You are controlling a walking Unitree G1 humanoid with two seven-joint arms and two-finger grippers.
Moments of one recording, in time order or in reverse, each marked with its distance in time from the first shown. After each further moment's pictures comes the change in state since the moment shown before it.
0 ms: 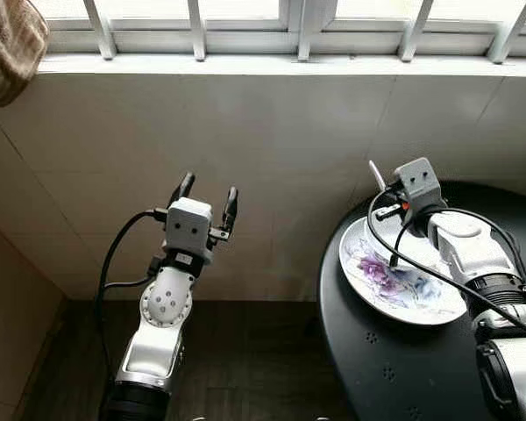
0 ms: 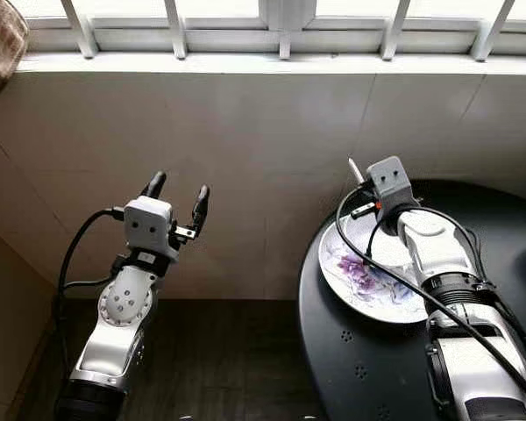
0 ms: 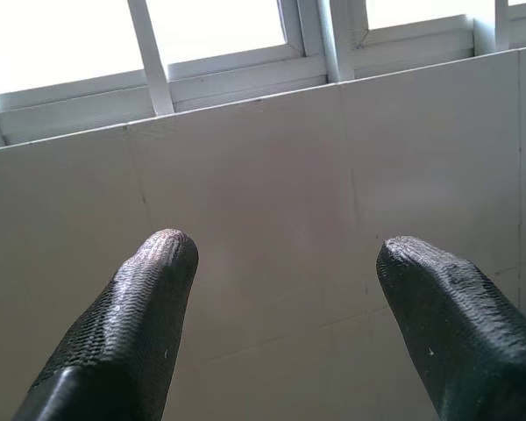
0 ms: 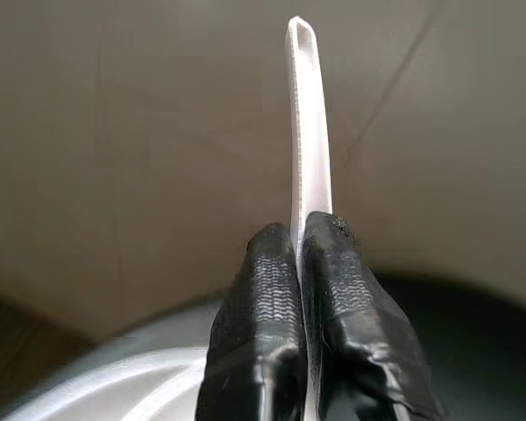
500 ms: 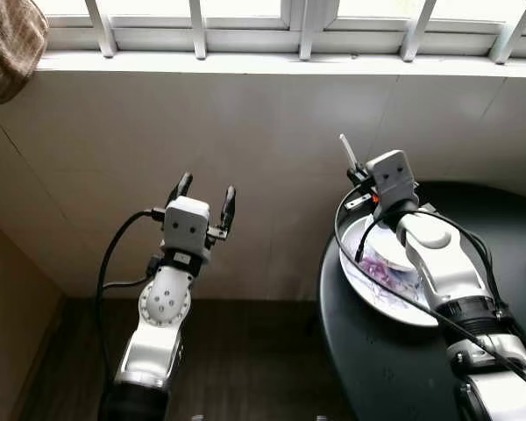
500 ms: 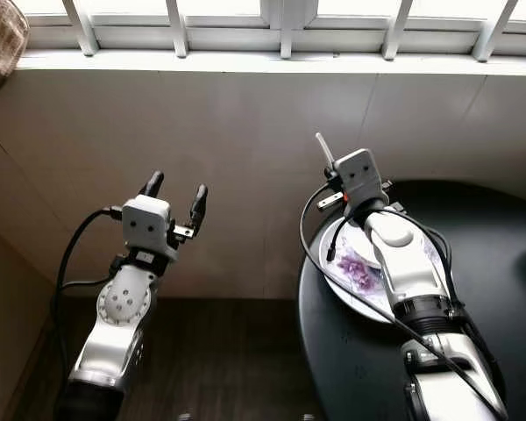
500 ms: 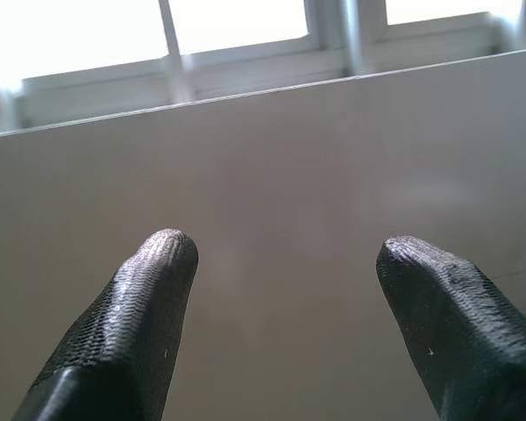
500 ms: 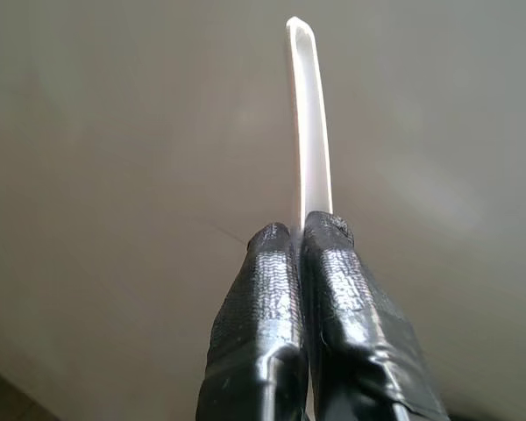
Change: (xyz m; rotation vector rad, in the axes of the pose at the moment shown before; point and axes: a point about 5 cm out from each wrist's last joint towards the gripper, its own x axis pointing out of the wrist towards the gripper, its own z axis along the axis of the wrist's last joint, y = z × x) left arm 0.001 0.001 0.001 -0.014 -0.002 0.006; right arm -0.009 0.049 0.016 -0.093 -0.237 0.024
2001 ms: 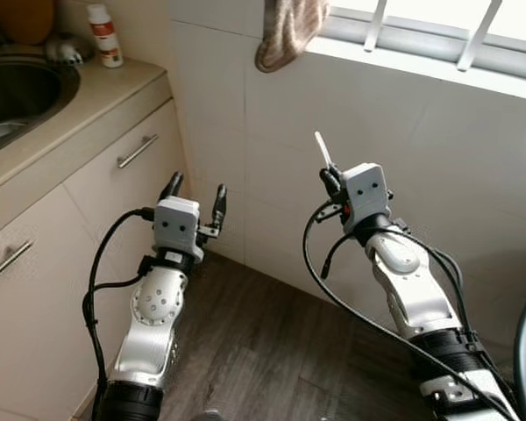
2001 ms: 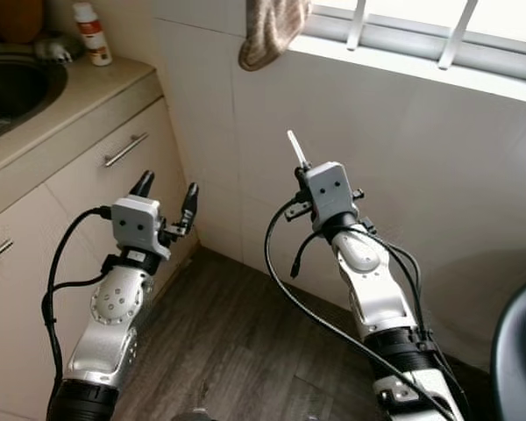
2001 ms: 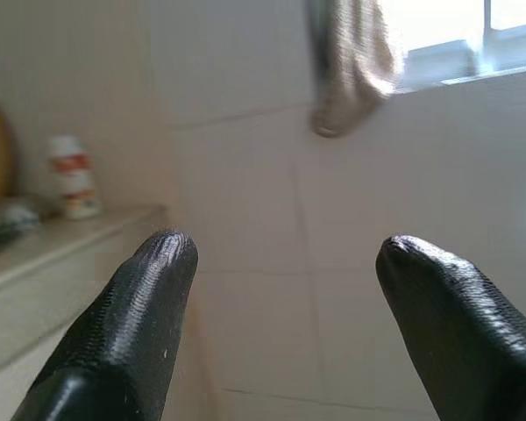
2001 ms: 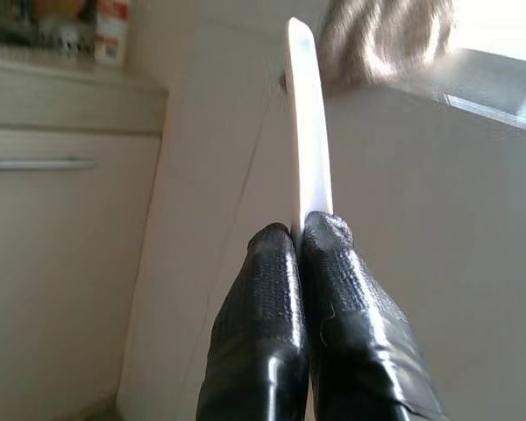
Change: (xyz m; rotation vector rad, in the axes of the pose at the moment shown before) left arm 0.002 0.009 0.002 0.010 -0.013 0.050; right arm -0.008 0.032 0.026 0.077 -0.186 -0.073
